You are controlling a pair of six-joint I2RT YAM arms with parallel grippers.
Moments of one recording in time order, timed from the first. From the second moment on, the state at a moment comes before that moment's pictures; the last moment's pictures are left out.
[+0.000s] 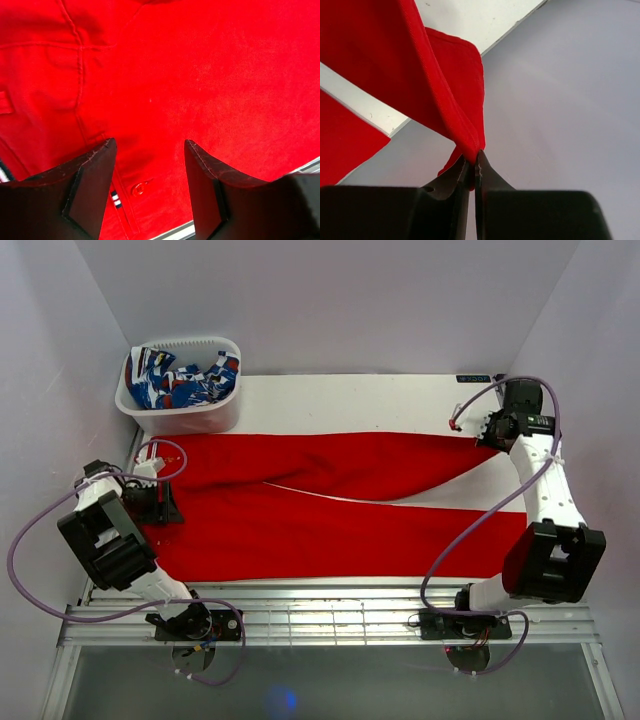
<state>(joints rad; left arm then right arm) 0.63 1.62 1.02 -0.85 0.56 0.66 -0.12 1.44 1.34 -0.78 0.12 -1.39</state>
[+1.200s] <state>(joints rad) 0.63 1.60 1.10 -0.89 0.59 0.64 -0.20 2.04 1.90 -1.02 -0.09 -1.05</state>
